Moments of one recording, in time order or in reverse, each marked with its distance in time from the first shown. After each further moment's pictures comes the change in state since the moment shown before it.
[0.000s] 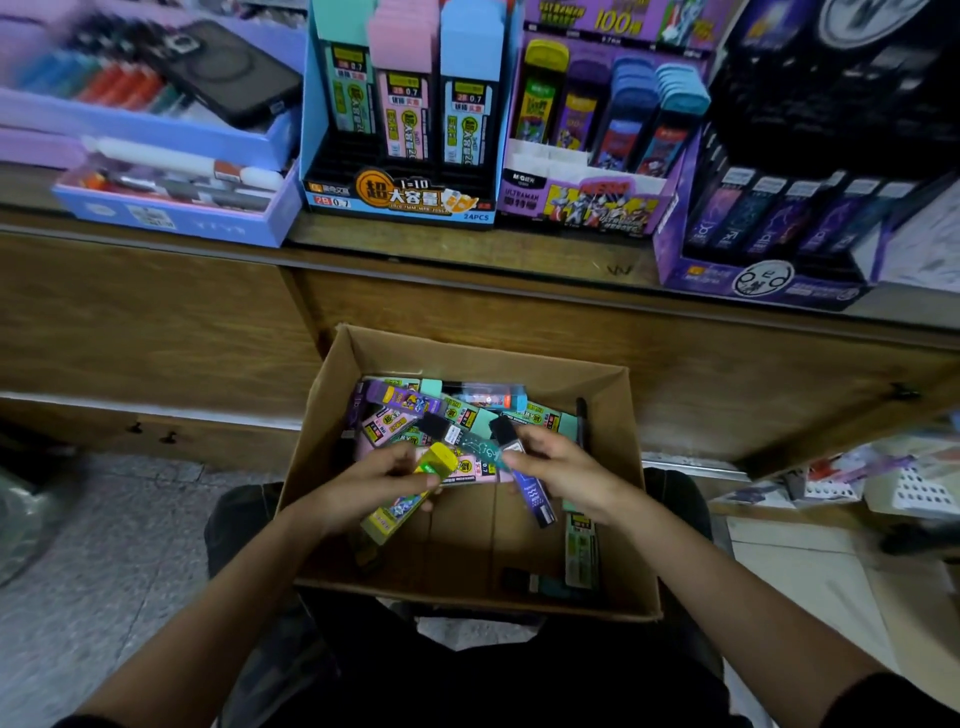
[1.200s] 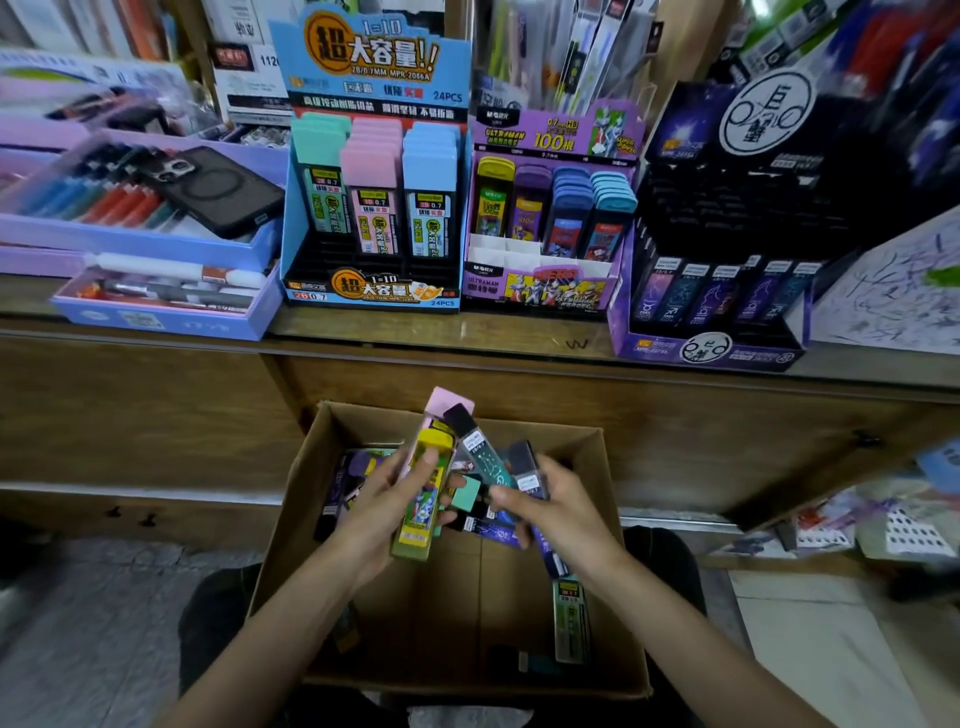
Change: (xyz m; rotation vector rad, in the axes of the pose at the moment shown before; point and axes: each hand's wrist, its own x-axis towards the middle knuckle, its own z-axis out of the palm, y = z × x) left_hand 0.003 0.080 0.047 -0.444 0.238 0.120; right_hand -0.030 -0.041 0.007 0.063 0.247 -0.241
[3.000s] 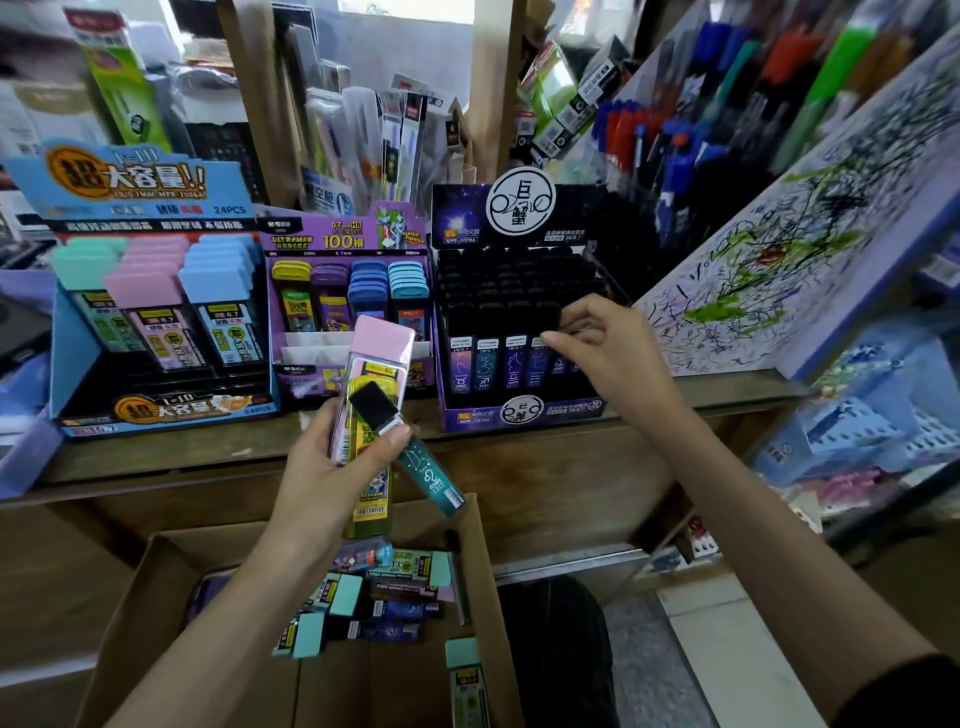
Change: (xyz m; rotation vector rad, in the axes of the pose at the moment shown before) left_hand 0.017 0.078 0.138 0.298 -0.070 0.522; right_hand 0.005 -0.157 -0.200 -0.511 0.580 -0.464
